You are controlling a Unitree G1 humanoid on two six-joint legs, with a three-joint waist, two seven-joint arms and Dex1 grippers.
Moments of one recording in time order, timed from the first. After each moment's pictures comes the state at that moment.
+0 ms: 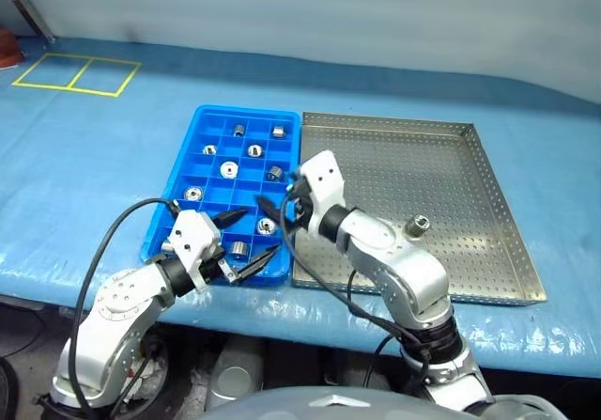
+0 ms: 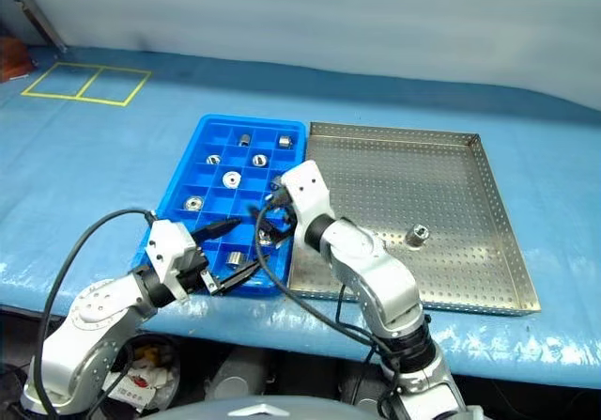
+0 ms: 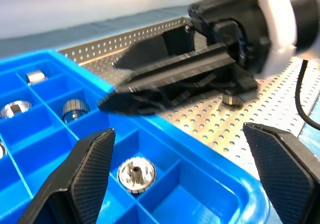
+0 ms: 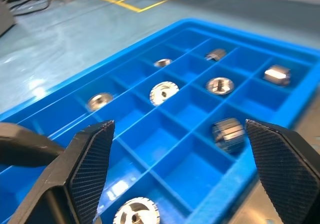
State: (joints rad) left arm 0.11 0.54 -0.02 -0.62 -0.41 0.41 -0.67; right arm -0.34 -0.07 0.22 -0.48 0.23 0.88 0.21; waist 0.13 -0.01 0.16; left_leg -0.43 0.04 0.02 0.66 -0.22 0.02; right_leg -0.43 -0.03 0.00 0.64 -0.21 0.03
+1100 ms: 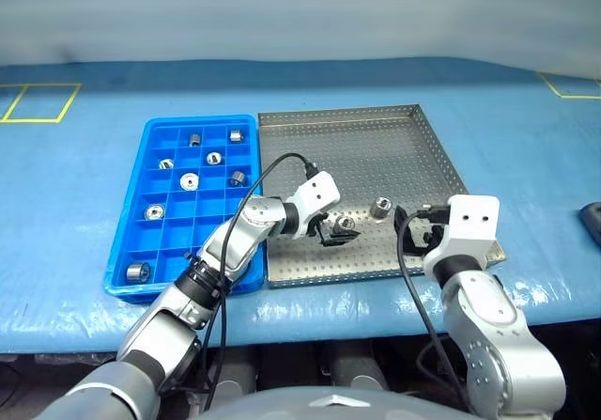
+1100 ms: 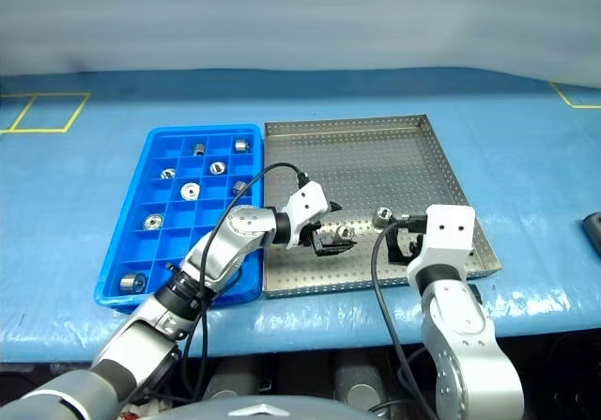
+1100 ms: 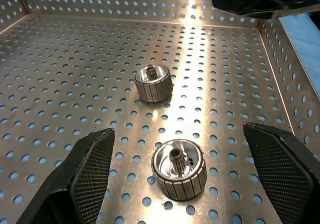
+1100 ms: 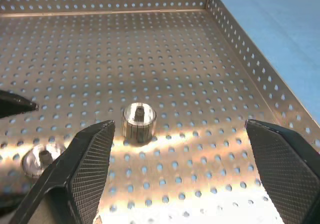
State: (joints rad) left arm -0.57 0.19 -0.49 0.16 -0.09 0.42 -0.76; right arm 0.23 -0.11 -0.07 -1.00 0.13 1.06 -0.04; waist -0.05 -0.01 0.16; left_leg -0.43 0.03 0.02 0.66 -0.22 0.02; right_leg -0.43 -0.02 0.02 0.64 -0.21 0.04
